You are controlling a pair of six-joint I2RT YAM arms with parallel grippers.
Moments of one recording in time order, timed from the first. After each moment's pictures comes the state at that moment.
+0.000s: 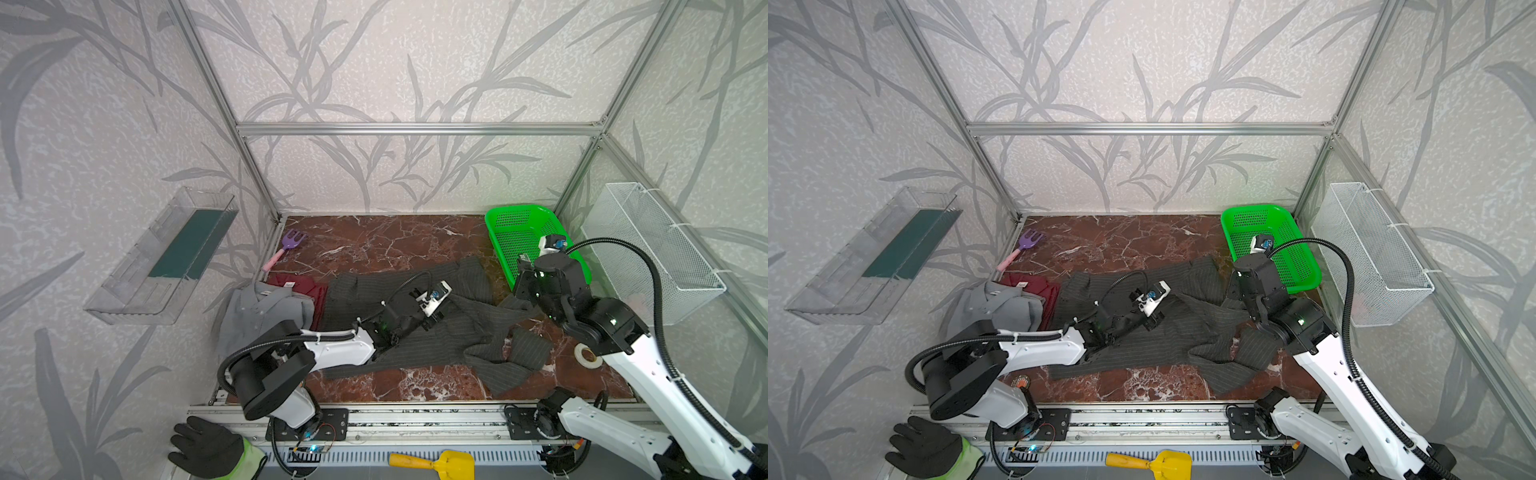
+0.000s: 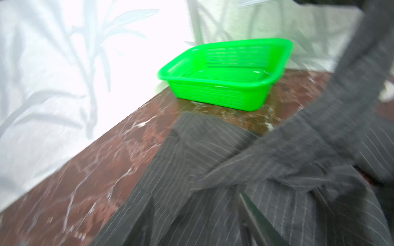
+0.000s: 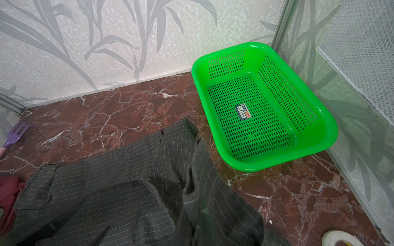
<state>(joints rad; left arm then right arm) -0.95 1.58 0.67 0.67 -0.12 0.31 0.56 0.93 1.17 -0.89 0.49 0.56</state>
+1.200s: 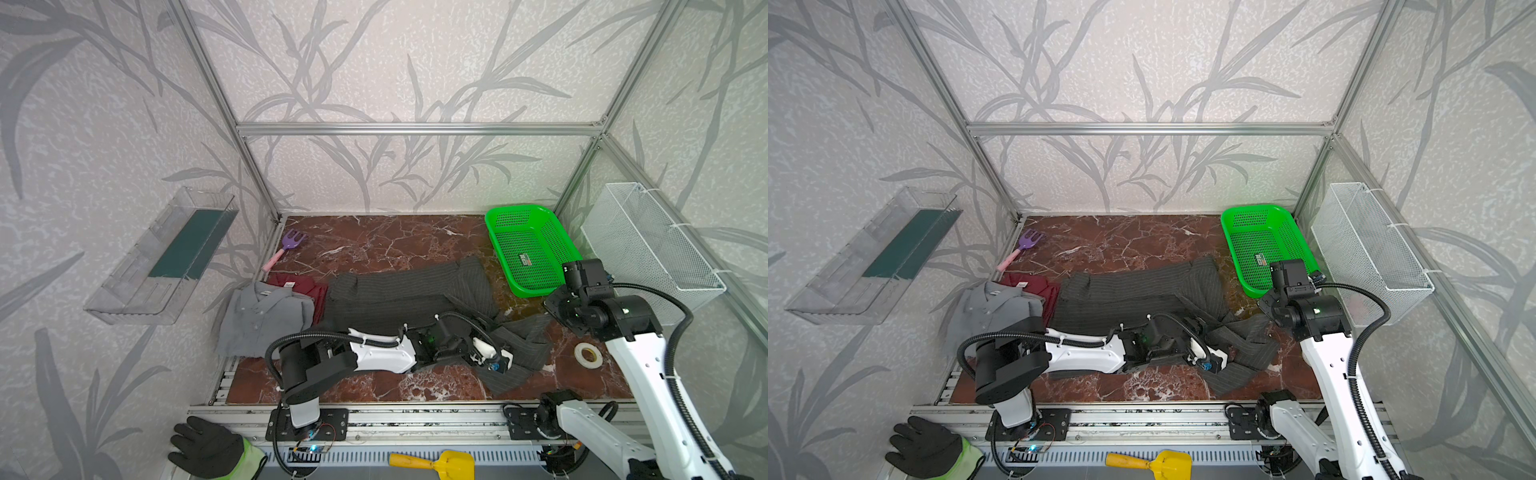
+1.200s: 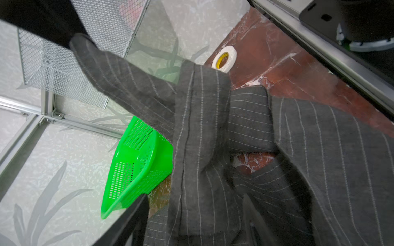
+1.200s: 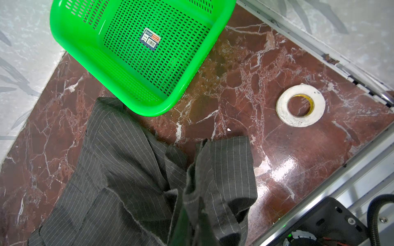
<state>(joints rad) -1.20 1.79 0.95 0.50 0.08 1.02 0.12 0.94 1.14 -1.26 0.21 0.96</state>
